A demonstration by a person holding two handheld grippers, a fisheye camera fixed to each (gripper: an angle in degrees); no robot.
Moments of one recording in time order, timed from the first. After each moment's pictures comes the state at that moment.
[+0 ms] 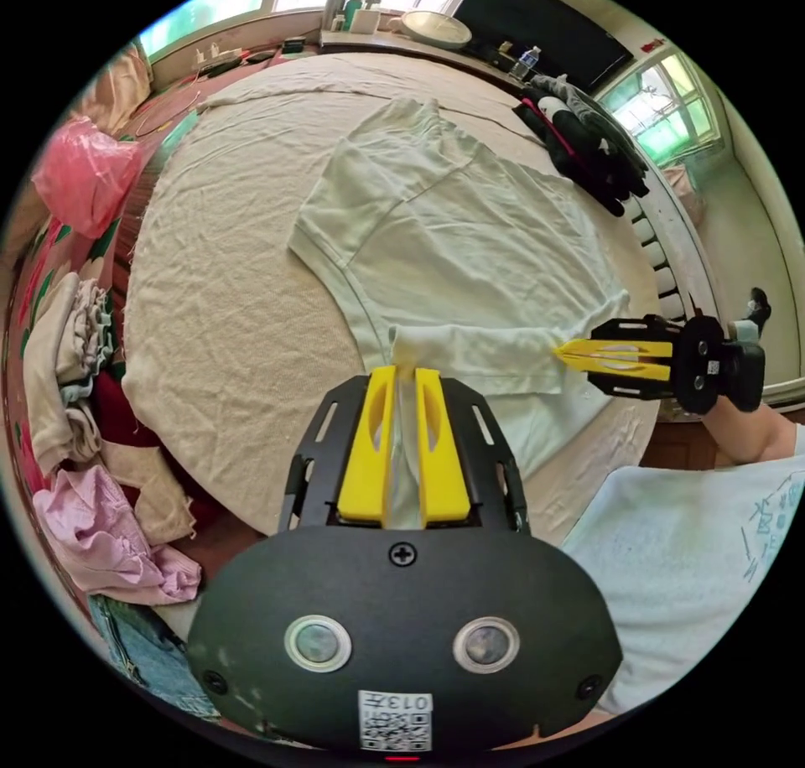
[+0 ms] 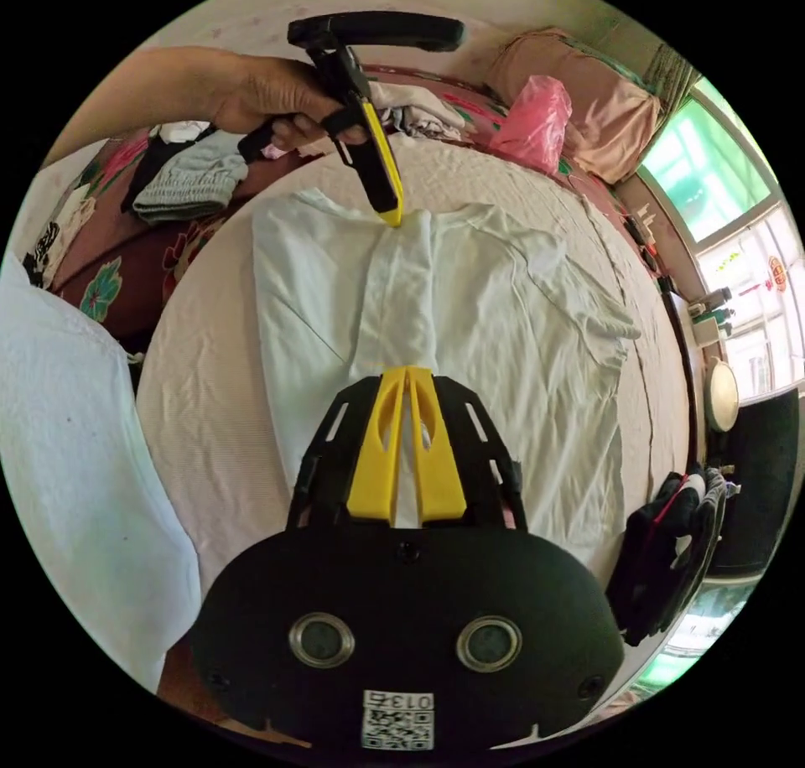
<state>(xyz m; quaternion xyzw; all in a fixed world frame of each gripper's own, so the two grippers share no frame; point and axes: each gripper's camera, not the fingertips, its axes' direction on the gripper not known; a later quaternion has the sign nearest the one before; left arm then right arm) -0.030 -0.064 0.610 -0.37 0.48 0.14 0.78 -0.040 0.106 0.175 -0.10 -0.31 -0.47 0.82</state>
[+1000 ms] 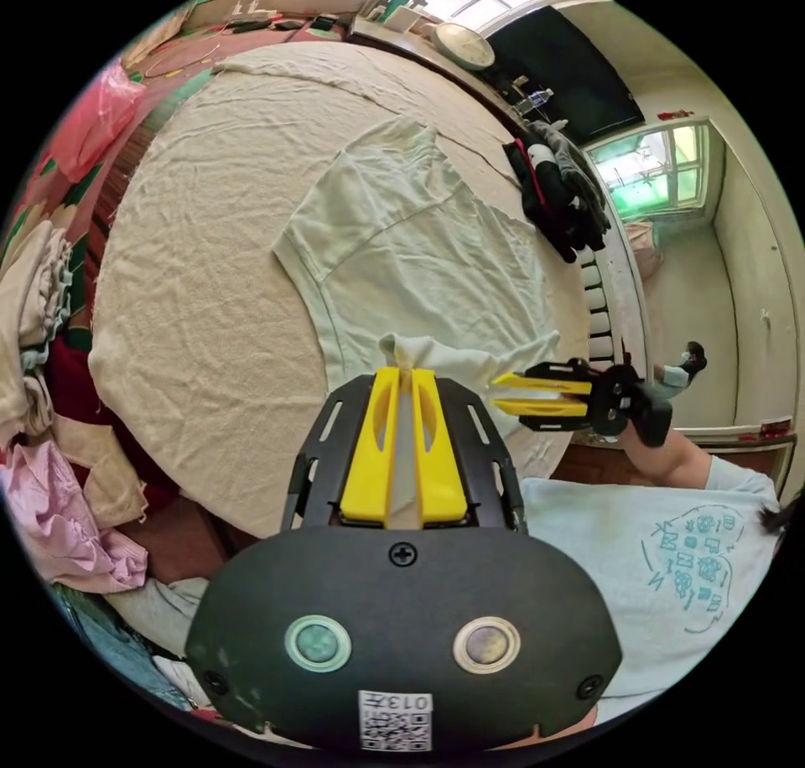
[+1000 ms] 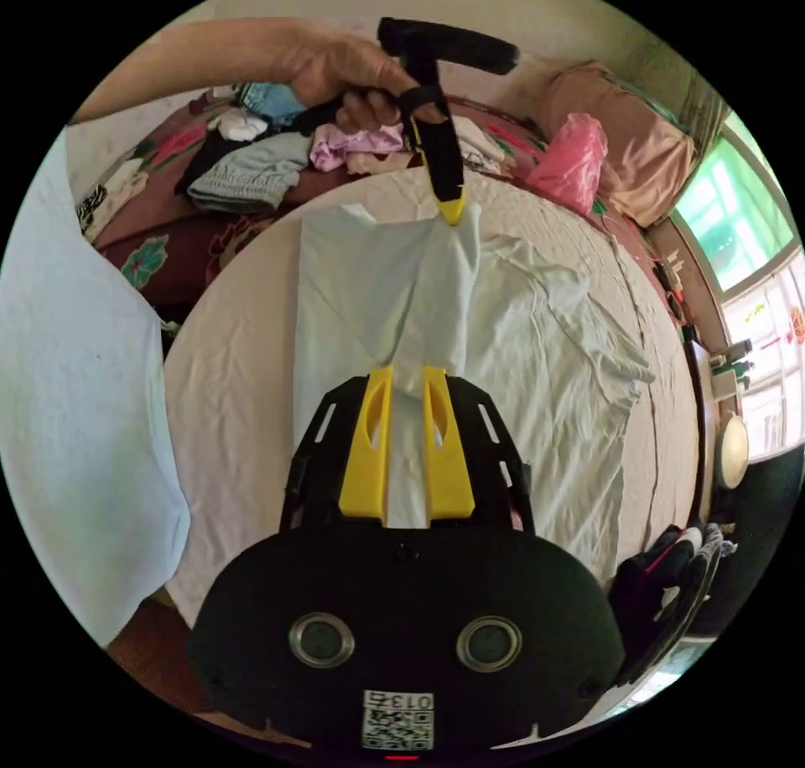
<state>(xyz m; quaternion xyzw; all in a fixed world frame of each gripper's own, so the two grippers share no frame) -0.107 -0.148 0.668 -0.42 0.56 0.03 0.71 -0.048 0.138 0.209 -0.06 -0.36 -0.53 0.76</state>
